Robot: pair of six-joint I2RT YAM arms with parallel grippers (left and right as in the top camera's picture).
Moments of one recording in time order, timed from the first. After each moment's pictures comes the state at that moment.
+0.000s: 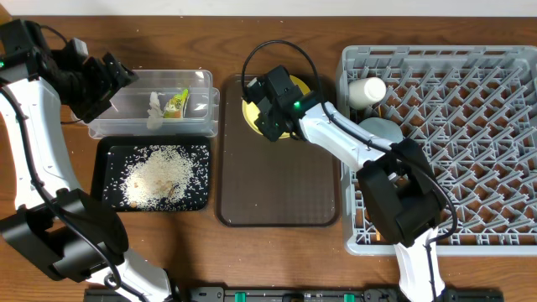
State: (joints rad) left arm 0.42 1.84 1.79 -1.18 0.49 -0.25; right arm 0.62 2.17 1.60 -0.50 -0.08 -0.17
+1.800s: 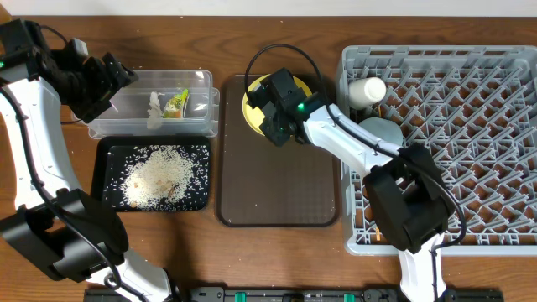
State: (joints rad) left arm 0.42 1.84 1.79 -1.18 0.49 -0.25; right arm 0.62 2.12 1.56 -0.54 -0.05 -0.19
